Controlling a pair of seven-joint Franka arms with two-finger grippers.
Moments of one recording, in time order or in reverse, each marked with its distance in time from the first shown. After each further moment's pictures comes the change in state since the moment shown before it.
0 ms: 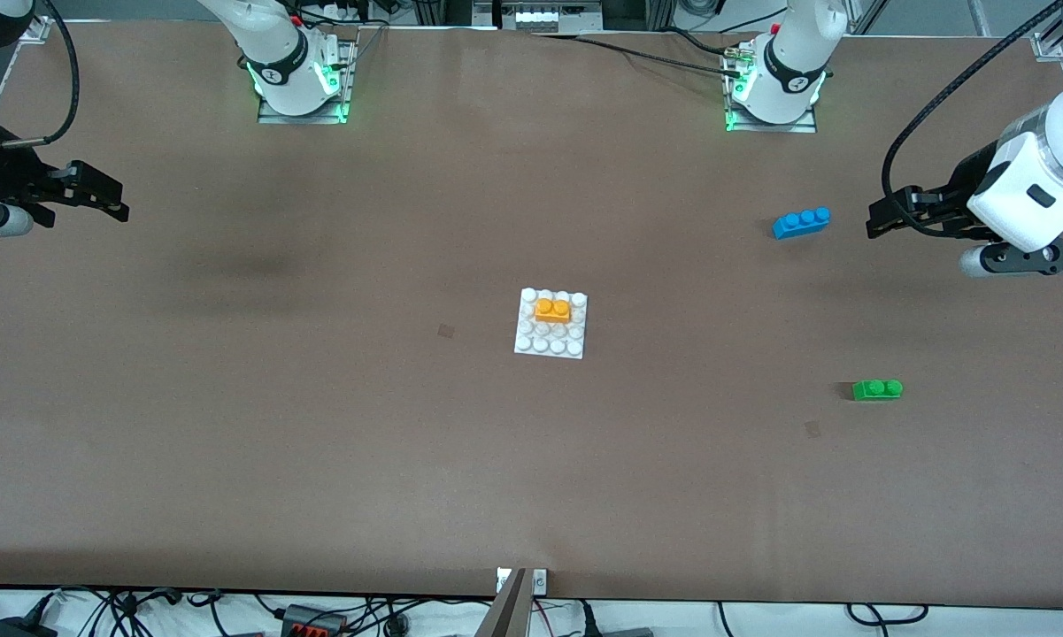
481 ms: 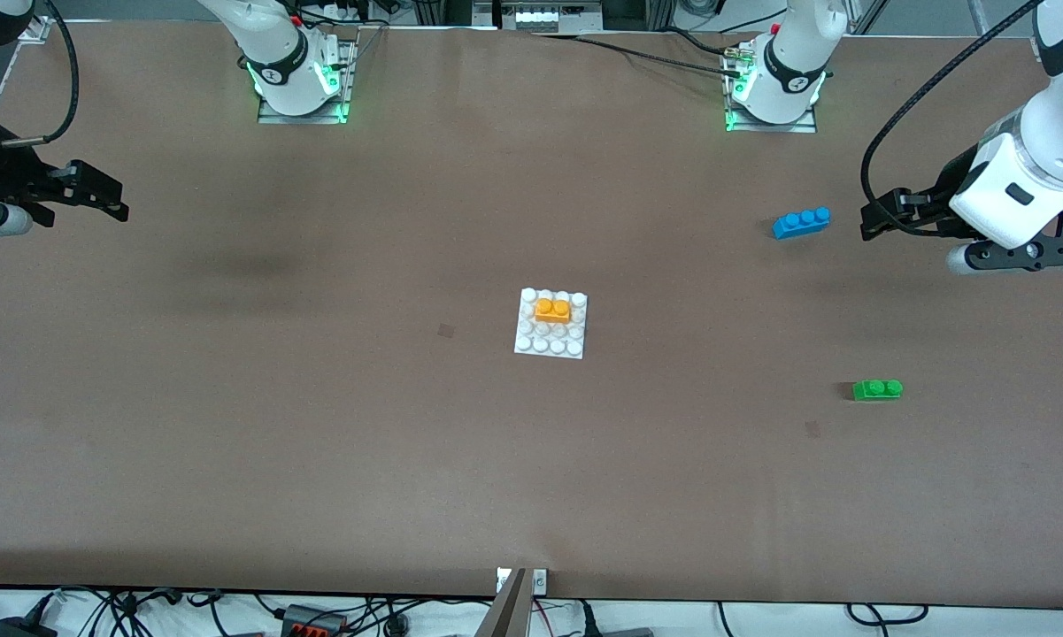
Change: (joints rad) left arm -0.012 -0.045 -0.006 -0.081 0.035 0.065 -0.009; right arm 0.000 -0.001 0.000 0.001 0.000 0.000 0.002
